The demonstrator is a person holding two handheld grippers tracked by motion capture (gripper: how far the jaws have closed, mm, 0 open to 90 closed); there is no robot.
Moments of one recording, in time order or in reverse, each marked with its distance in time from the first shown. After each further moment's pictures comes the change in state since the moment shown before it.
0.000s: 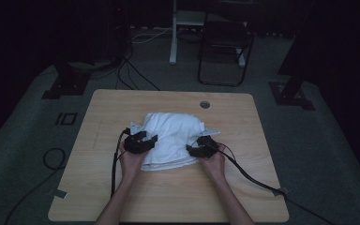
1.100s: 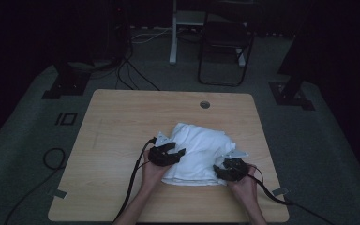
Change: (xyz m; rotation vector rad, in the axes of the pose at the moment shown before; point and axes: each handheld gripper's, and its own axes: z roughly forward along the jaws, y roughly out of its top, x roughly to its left) left arm -0.090 -0.013 -0.001 0.004 -0.262 0.089; right arm -0.022 -0.071 -0.098 0.087 -0.111 -0.055
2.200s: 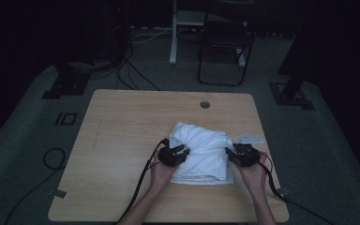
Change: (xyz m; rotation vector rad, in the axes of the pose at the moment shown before) left arm -0.016 0.003 0.028 0.066 0.054 0.063; right arm -0.028 0.036 -0.036 -0.112 -0.082 0.031
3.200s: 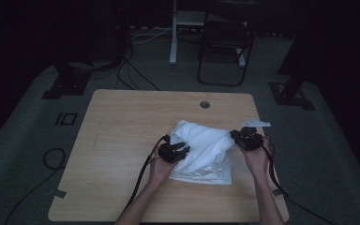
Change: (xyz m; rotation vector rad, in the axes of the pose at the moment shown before) left arm 0.009 0.005 0.013 0.021 0.003 0.078; right arm -0.040 0.034 0.014 -0.047 0.018 0.075
